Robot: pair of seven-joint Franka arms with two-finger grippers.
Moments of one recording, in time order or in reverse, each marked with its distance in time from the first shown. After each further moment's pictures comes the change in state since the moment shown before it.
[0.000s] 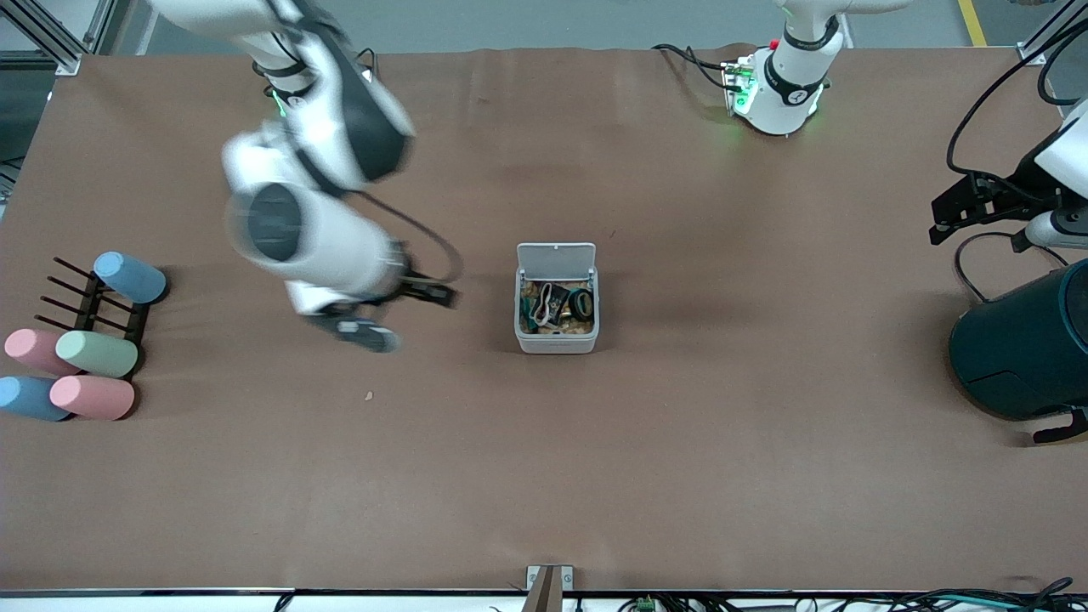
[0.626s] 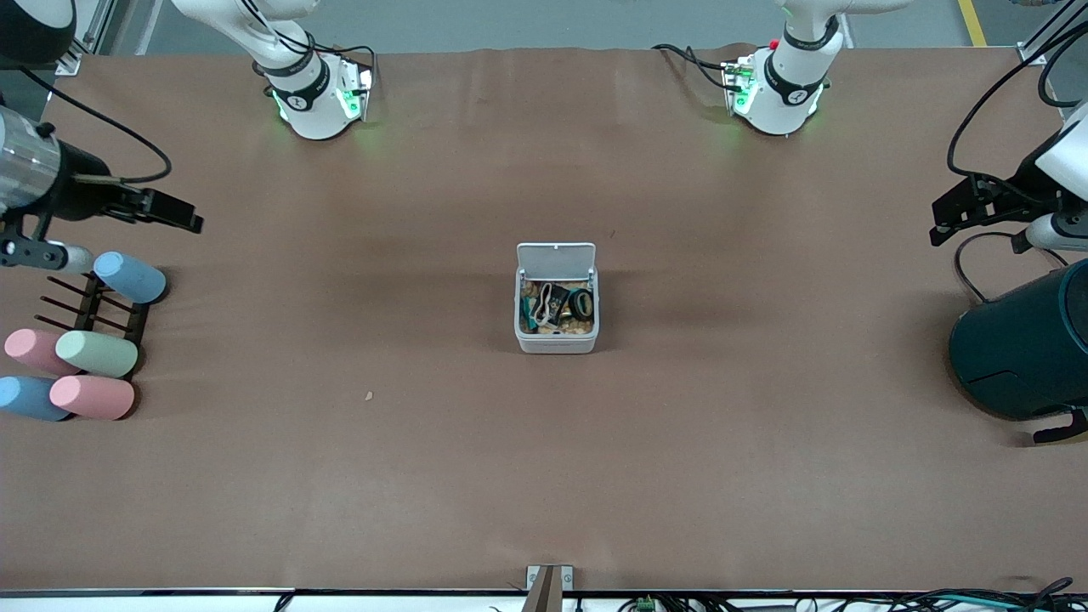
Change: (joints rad) left arm 0.001 0.007 0.001 0.003 0.000 -0.001 0.000; right arm -0.297 -0.271 -0.002 -0.096 -0.152 -0.194 -0.493
